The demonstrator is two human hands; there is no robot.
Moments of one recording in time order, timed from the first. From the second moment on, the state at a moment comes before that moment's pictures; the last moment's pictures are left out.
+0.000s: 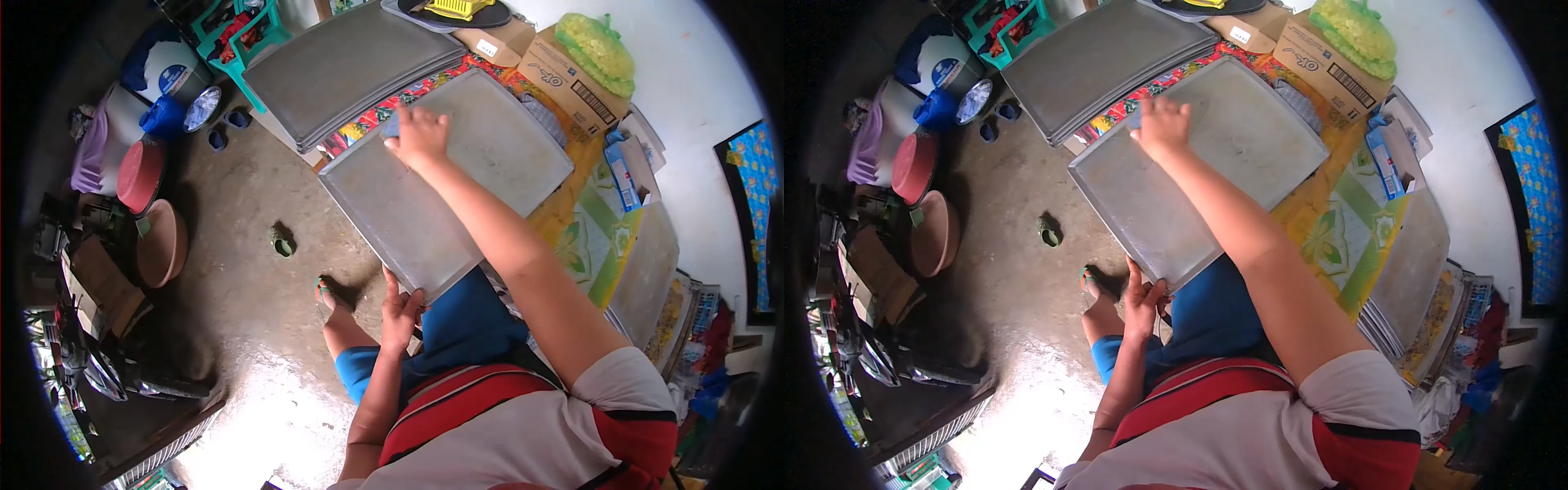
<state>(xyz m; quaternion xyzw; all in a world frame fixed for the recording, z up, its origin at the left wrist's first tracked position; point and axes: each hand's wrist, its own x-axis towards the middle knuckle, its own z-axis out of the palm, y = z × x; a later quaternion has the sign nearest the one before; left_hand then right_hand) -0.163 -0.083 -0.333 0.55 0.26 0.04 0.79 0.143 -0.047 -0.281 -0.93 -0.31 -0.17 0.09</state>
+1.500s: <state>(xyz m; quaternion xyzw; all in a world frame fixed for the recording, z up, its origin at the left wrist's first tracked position) -0.166 -0.091 -0.330 0.57 0.27 0.05 0.77 0.209 -0.108 -0.272 -0.95 -0.30 -0.01 0.06</state>
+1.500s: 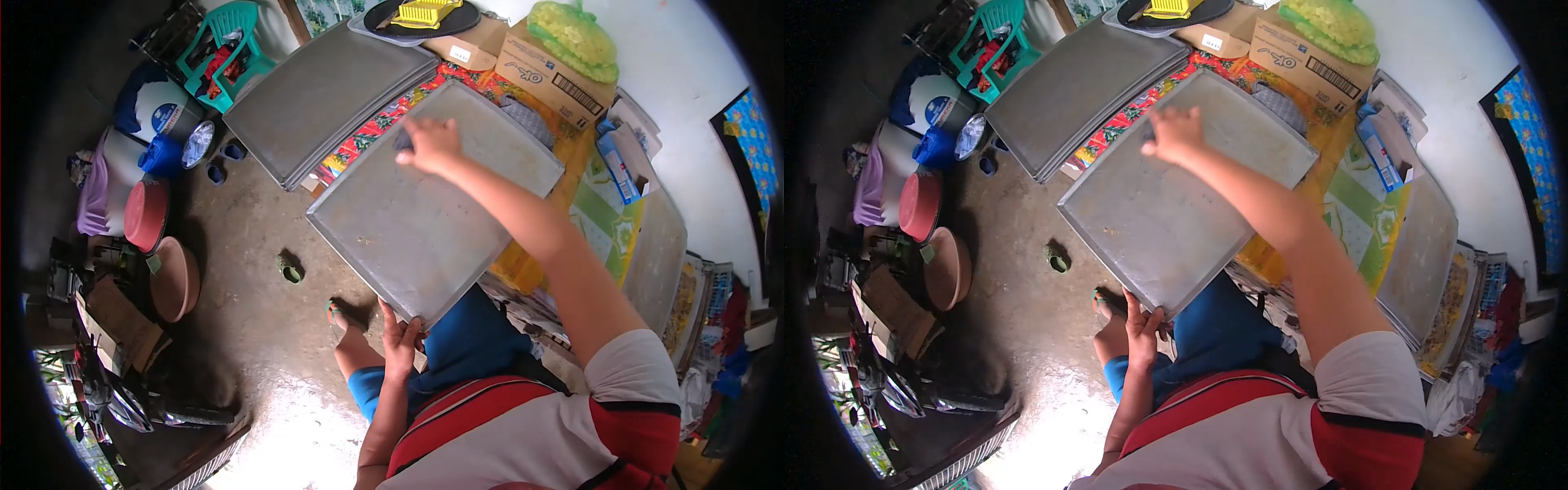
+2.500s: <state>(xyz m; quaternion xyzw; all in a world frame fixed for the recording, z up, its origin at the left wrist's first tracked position) -0.165 -0.092 -0.326 0.57 0.24 0.05 0.78 0.216 -0.310 -0.275 -0.99 -0.03 -0.13 0.11</state>
